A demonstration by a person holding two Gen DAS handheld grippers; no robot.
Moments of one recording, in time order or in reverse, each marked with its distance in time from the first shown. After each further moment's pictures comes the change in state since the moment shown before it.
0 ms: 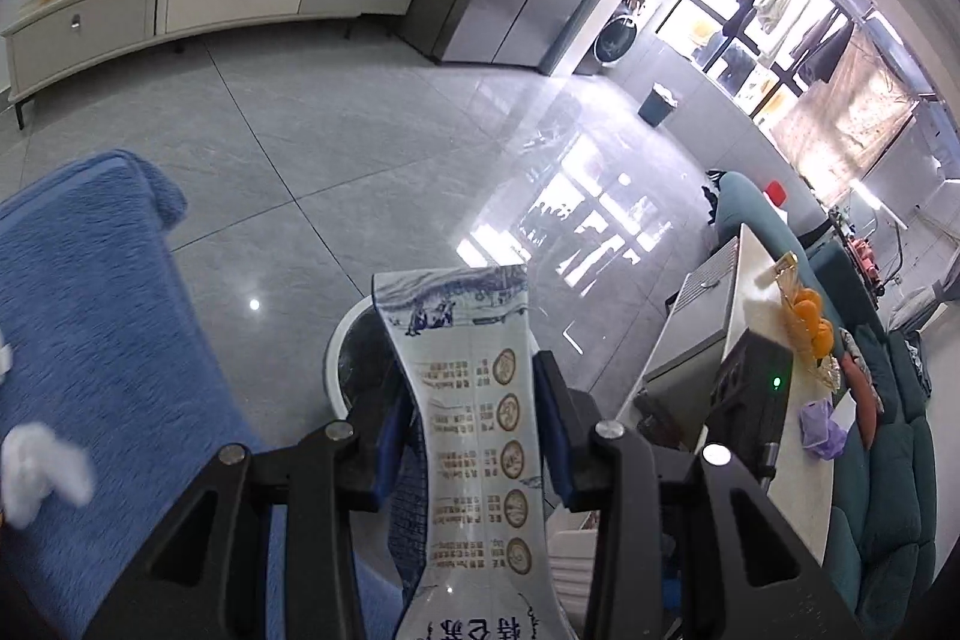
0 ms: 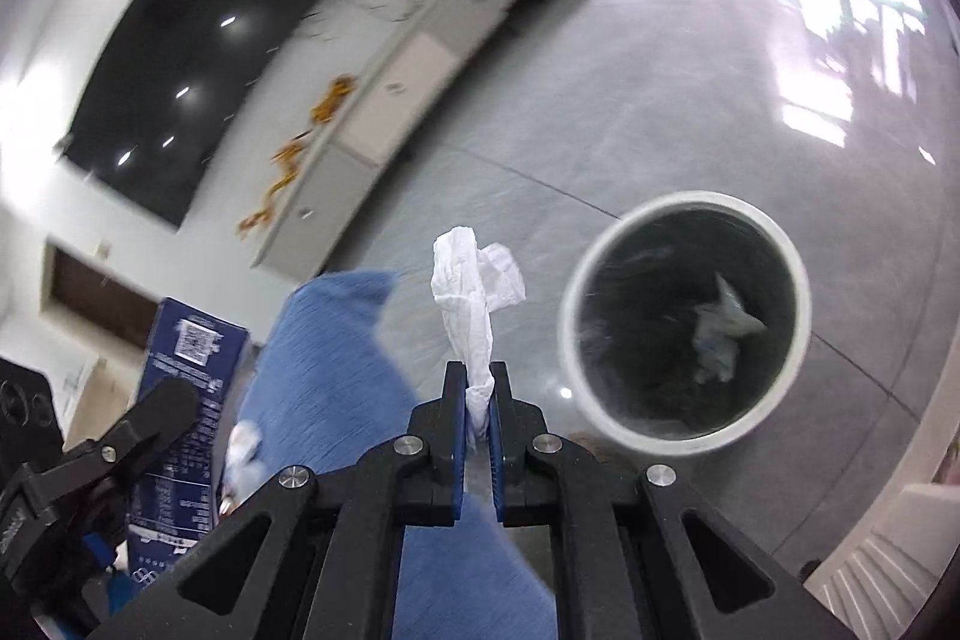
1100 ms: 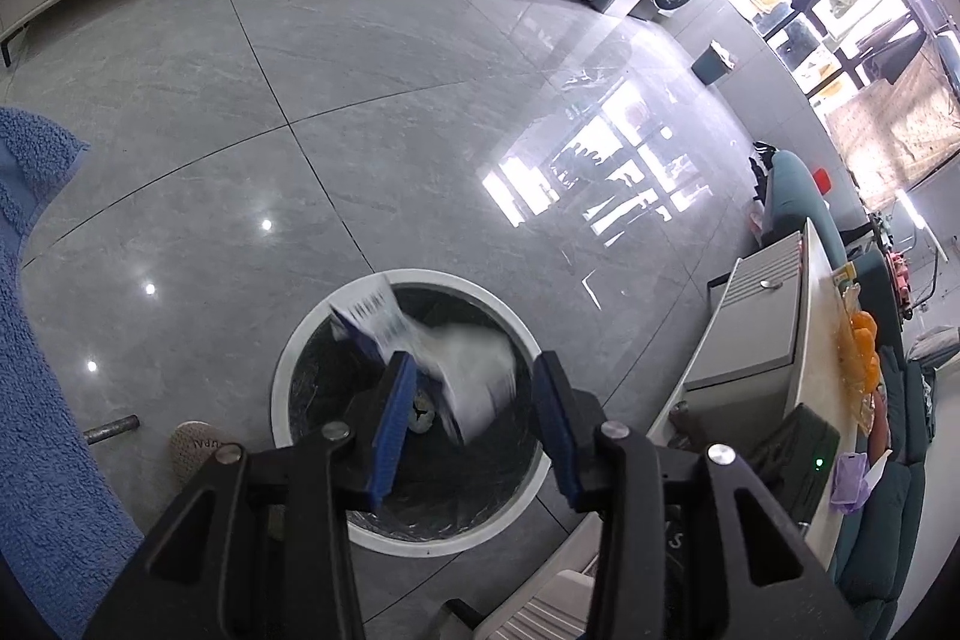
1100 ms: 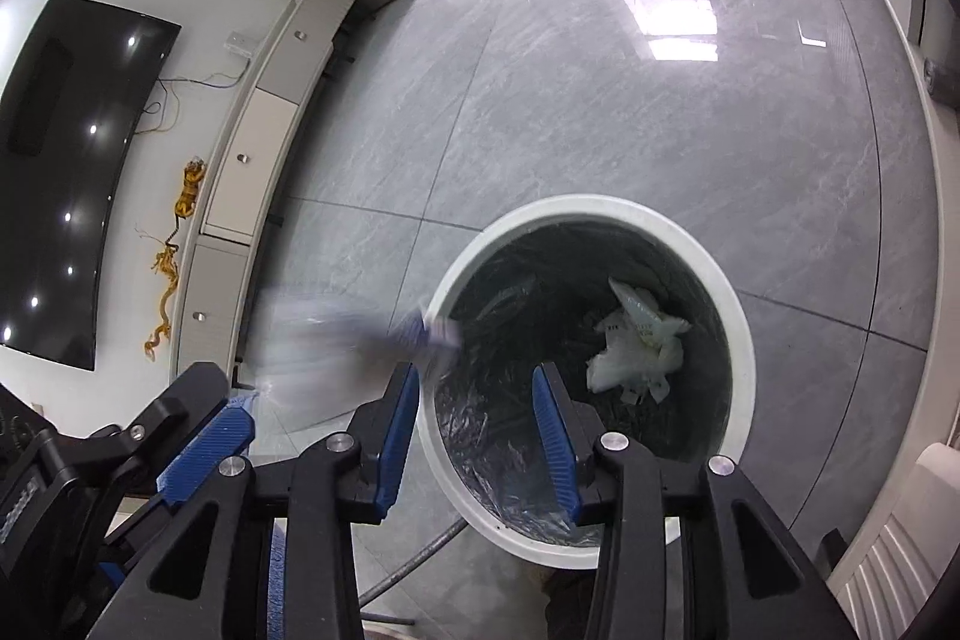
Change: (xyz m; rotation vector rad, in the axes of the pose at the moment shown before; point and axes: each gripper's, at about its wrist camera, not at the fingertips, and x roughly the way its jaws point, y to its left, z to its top) left arm 0.167 0.018 0.036 -0.112 0.173 0.053; right arm 0.056 -0.096 0.046 0.313 -0.042 -0.182
